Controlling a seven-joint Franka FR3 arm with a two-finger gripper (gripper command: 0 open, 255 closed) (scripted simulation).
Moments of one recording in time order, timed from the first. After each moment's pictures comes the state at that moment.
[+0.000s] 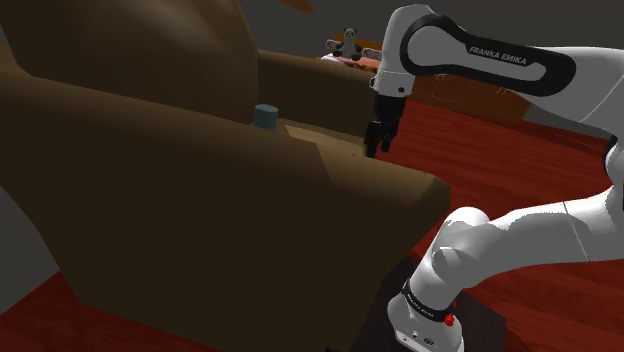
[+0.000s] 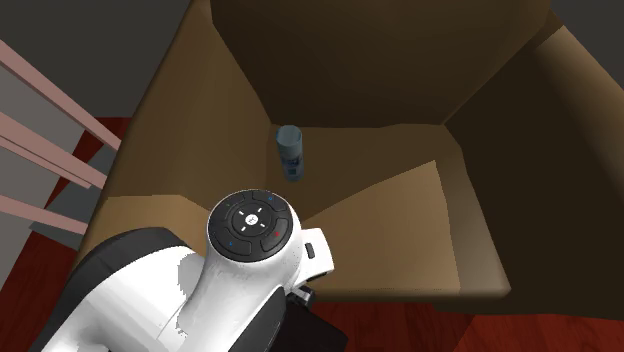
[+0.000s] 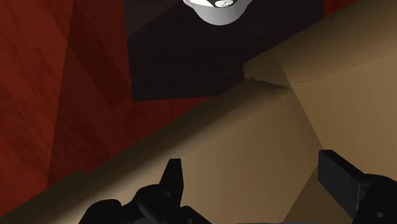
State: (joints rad) arm 0.02 -0.76 -0.05 -2.31 -0.03 1.43 -0.02
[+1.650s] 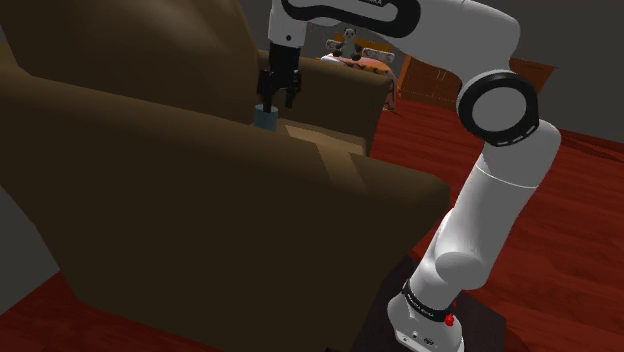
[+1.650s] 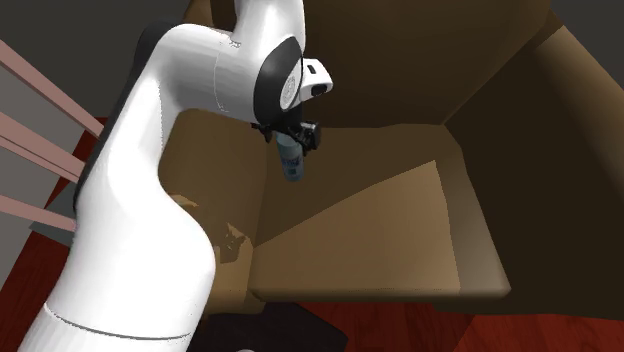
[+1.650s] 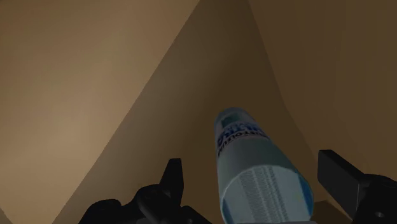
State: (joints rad) arm 0.12 0.05 0.09 -1.44 0.01 1.48 0.10
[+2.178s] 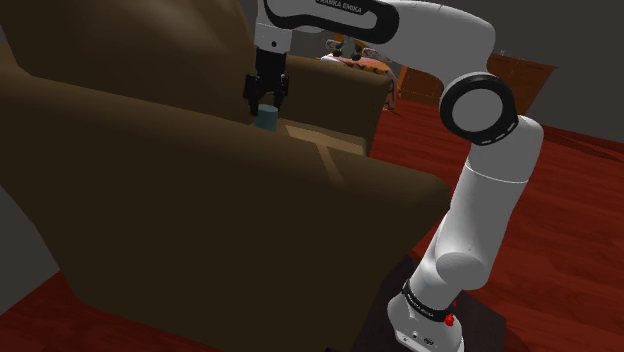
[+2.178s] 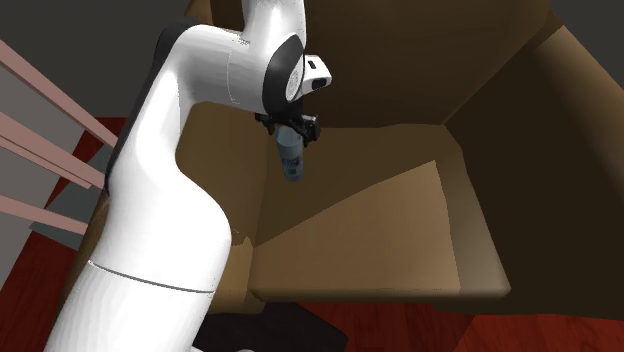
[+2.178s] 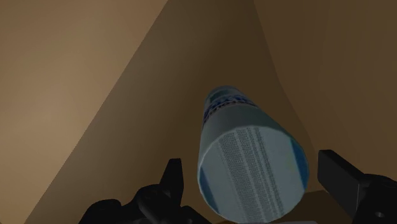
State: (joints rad) arm 0.13 0.14 0.10 -1.37 0.00 1.52 0.11
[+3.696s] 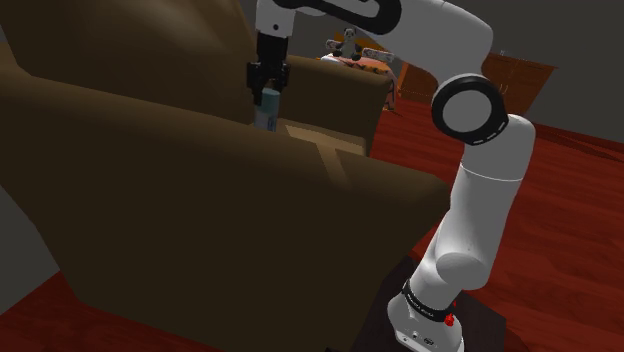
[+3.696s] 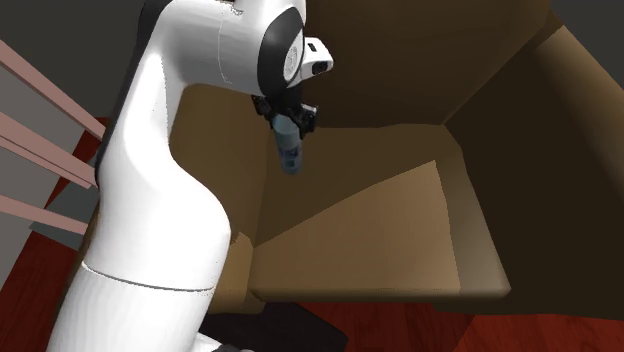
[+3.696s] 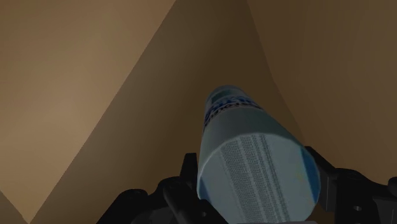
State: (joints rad) arm 0.13 0.19 0.10 -1.22 0.00 1.41 0.12
